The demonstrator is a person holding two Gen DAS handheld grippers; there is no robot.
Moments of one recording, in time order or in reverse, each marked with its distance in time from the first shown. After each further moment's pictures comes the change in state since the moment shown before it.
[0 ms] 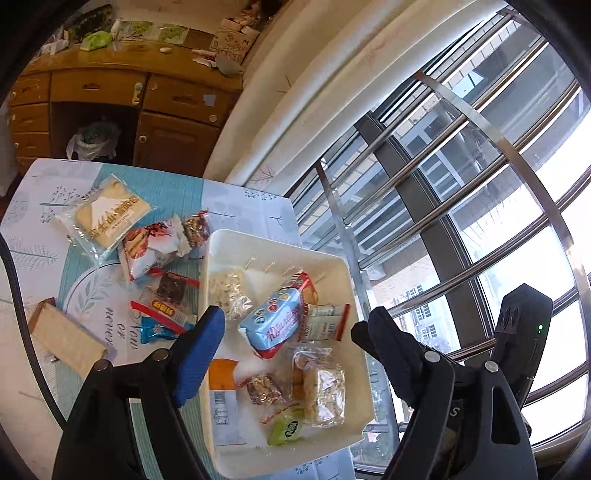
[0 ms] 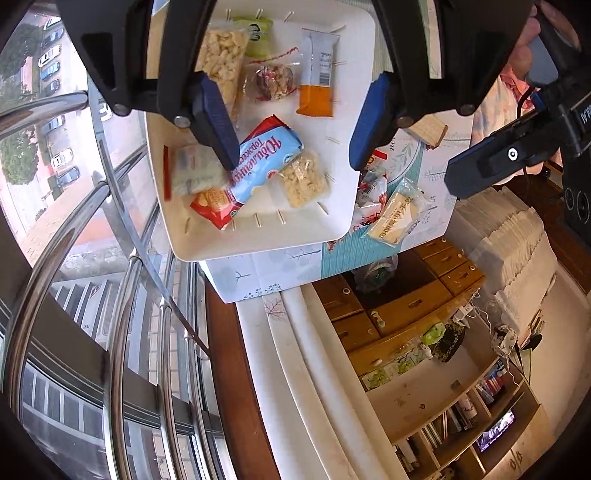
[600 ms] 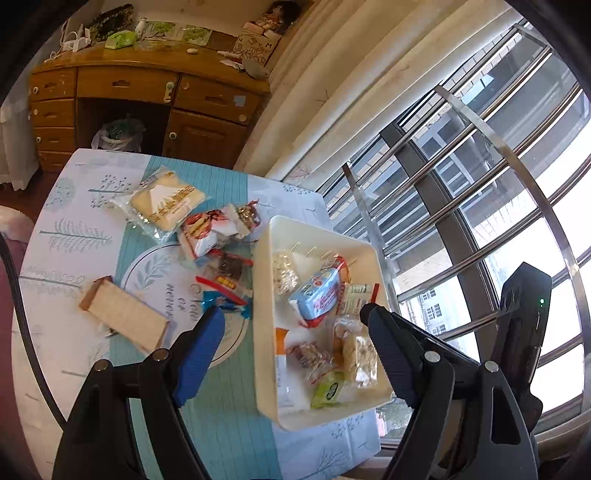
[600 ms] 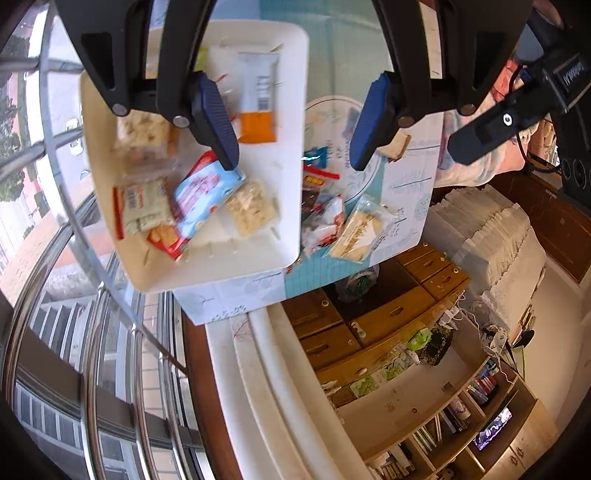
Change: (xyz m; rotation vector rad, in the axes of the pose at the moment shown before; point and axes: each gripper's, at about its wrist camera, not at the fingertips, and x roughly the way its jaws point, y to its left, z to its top) left arm -0.074 0.059 -0.025 -0.007 0.019 0.043; right arm 0.000 0.065 -0.033 0.058 0.042 0.052
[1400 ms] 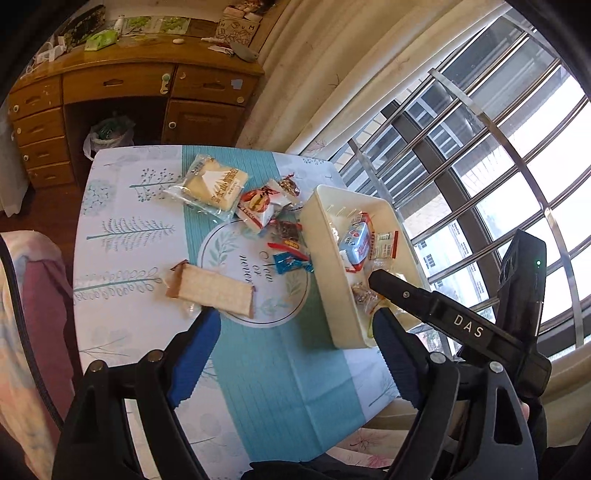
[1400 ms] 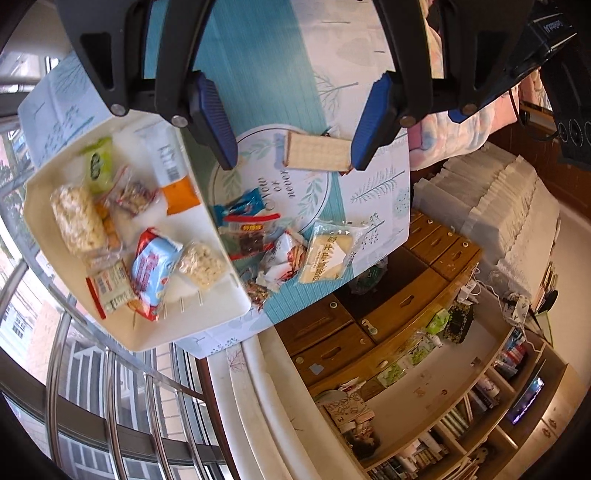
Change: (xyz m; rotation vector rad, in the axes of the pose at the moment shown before) left arm -0.086 0.118 0.005 0.151 0.141 -0.045; right arm 0.016 0.114 -0.069 0.215 -0.043 -0.074
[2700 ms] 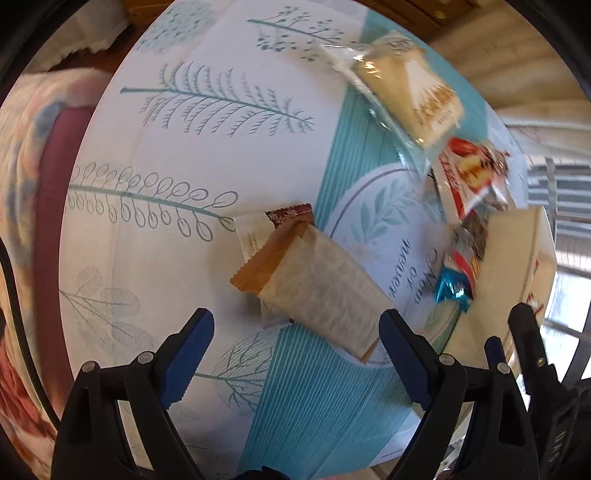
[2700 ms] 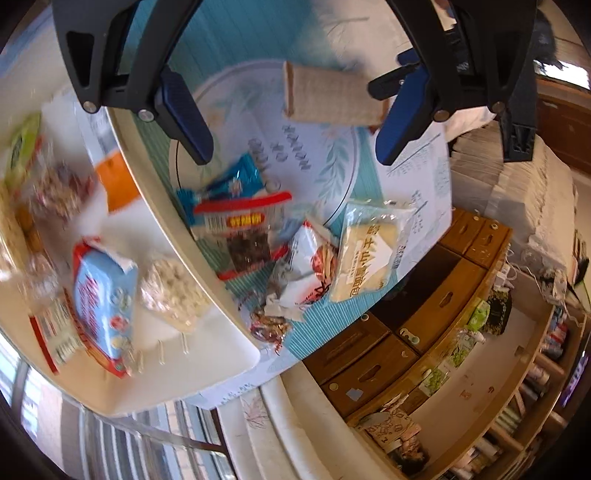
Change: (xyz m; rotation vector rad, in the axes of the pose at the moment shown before) left arm 0.192 0.129 0.027 -0.585 0.400 0.342; right arm 0.152 -0.019 0.035 0.074 0.051 -0.074
